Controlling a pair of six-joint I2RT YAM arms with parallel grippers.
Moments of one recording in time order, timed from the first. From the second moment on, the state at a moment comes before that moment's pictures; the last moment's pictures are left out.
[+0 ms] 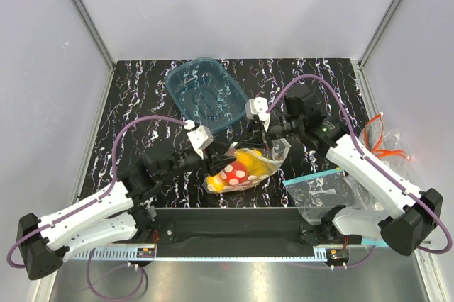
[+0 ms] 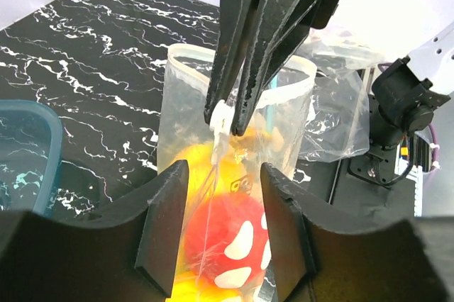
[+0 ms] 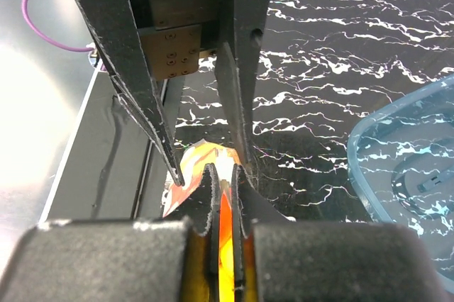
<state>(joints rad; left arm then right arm) -0.92 0.81 0.63 0.12 0.24 -0.08 0.65 1.22 1.17 -0.39 -0.95 -0.44</state>
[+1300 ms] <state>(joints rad) -0.86 0.71 0.68 -0.01 0.09 -0.16 0.67 1.21 1.16 -0.39 -0.88 -0.43</state>
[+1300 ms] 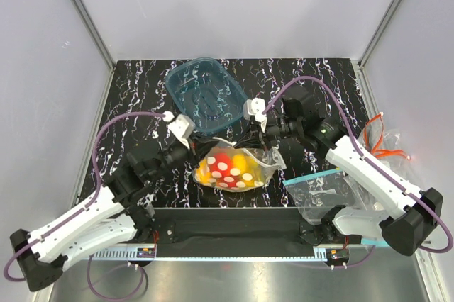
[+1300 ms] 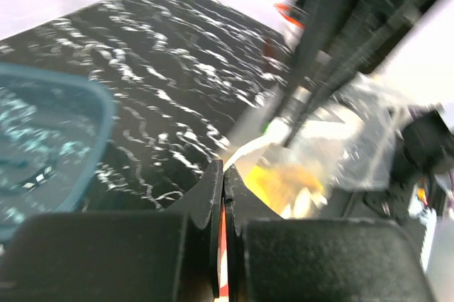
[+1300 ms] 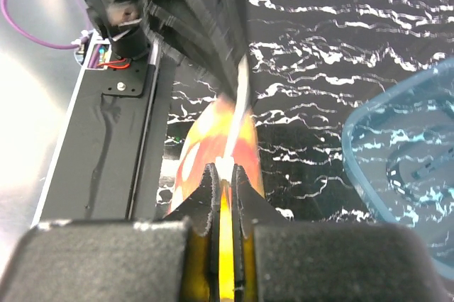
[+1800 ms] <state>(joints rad) -0.62 0.65 0.59 -0.06 -0.01 -0.35 0.67 1.02 1.06 -0.51 -0.63 -0.22</state>
